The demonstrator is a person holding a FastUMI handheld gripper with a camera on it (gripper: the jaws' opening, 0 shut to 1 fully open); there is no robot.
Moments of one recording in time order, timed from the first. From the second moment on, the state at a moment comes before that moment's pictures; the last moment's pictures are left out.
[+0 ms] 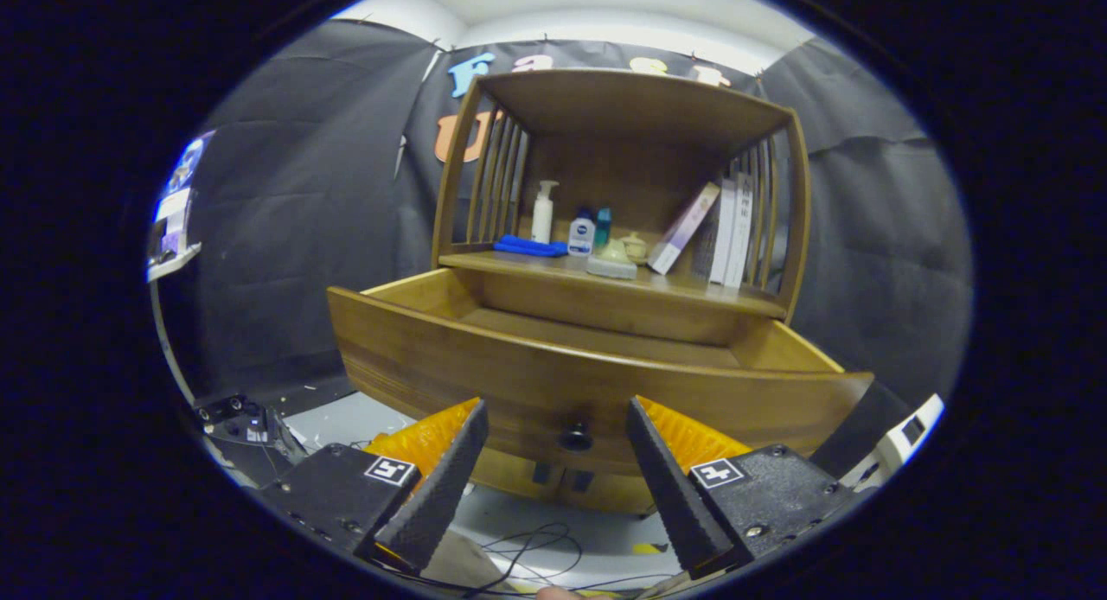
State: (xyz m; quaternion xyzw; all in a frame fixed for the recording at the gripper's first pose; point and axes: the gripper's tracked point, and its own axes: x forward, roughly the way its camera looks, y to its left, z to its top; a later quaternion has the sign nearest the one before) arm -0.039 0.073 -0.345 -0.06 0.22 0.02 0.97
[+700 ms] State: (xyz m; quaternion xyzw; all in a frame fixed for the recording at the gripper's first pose) arm 0.006 0.062 -0.367 -0.02 0.22 -0.06 0.97
